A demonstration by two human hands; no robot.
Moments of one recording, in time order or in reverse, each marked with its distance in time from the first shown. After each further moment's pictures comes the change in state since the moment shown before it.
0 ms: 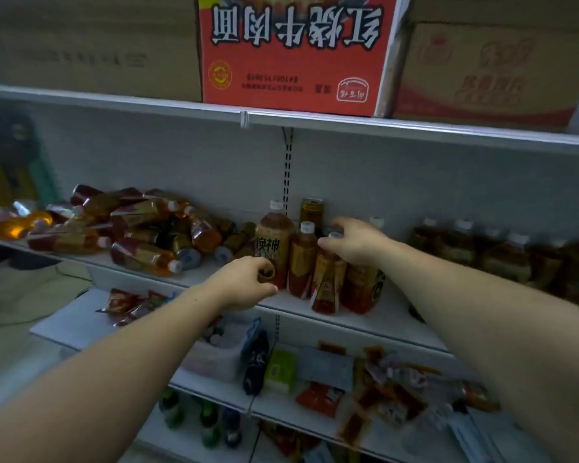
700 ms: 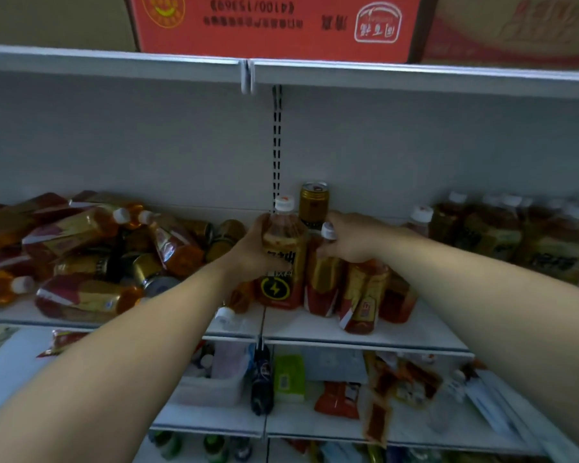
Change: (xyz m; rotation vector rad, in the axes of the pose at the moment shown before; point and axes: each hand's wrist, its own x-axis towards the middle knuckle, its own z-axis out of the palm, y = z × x) left_hand 0.178 -0.073 0.006 -0.652 -0.204 0.055; right_hand 0.102 -0.018 0.046 -0.222 -0.213 0.142
